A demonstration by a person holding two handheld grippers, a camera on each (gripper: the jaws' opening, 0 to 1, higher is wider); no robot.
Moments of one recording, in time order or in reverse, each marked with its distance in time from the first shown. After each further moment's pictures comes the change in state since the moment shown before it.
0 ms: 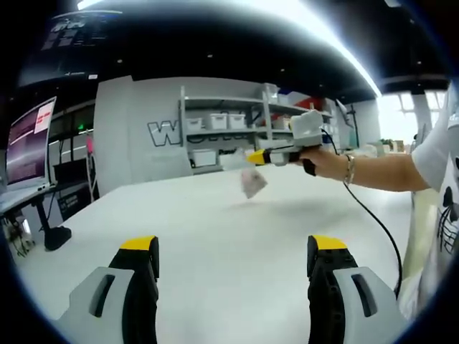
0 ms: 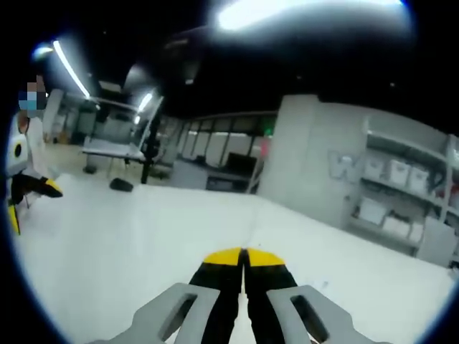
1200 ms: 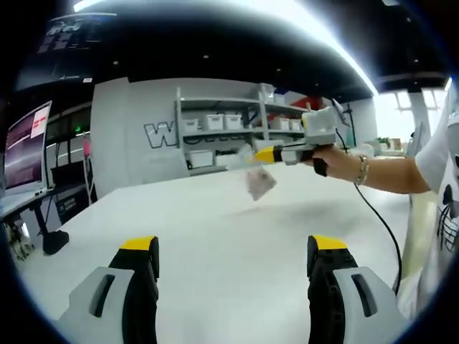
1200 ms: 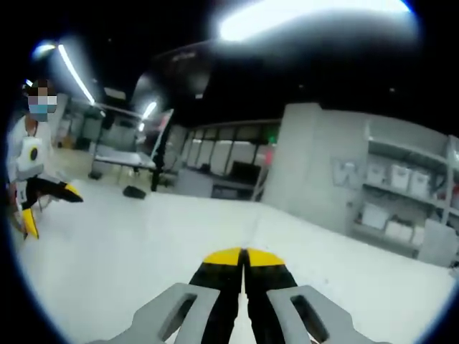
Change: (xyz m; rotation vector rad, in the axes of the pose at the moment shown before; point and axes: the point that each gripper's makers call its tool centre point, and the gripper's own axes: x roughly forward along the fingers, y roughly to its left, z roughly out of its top) left arm 0.003 -0.019 0.006 0.014 -0.003 -0.017; right arm -0.042 0.013 0.009 -0.001 -0.048 0.026
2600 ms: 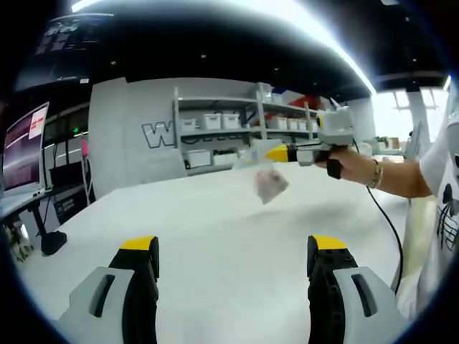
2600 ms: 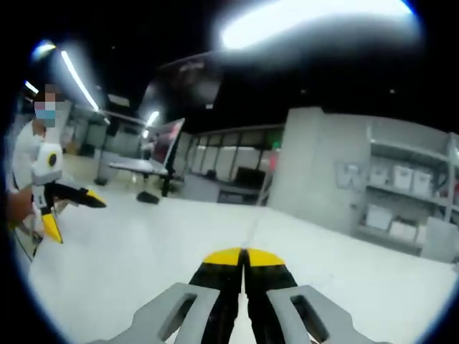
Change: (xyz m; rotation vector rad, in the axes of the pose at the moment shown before) left arm 0.002 -0.005 0.001 0.005 0.003 -0.012; right arm -0.037 0.024 0.004 0.018 -0.036 0.028
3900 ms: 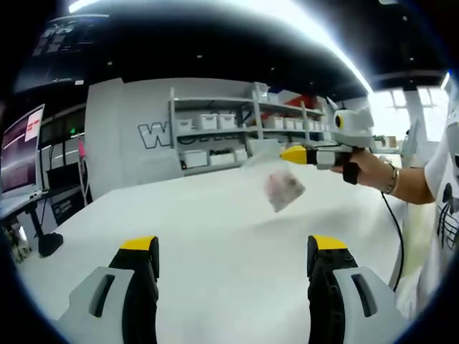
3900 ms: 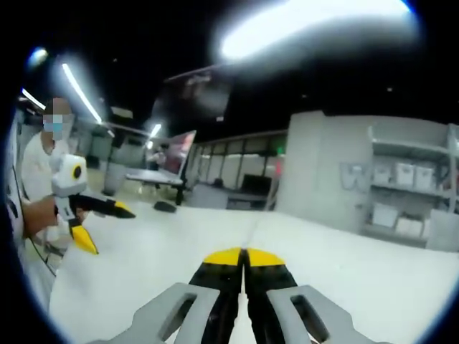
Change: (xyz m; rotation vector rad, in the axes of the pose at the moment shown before) left arm 0.002 -0.009 0.001 0.008 0.000 -0.019; right arm -0.043 0.037 0.006 0.047 -0.051 0.035
